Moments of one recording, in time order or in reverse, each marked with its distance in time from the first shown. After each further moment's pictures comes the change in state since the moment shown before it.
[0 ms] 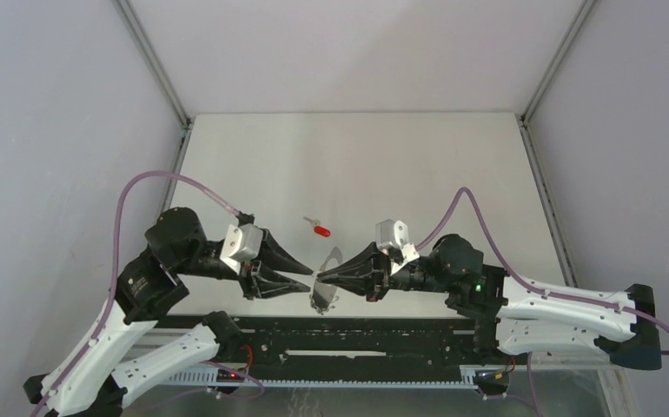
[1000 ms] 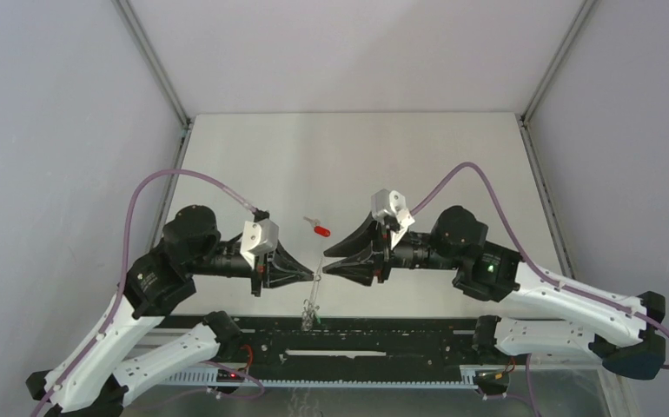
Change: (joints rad) left arm 0.003 0.021 -0.025 -0.078 -0.095 0.026; right arm -0.113 0.040 0.165 -0.237 -0.119 0.074
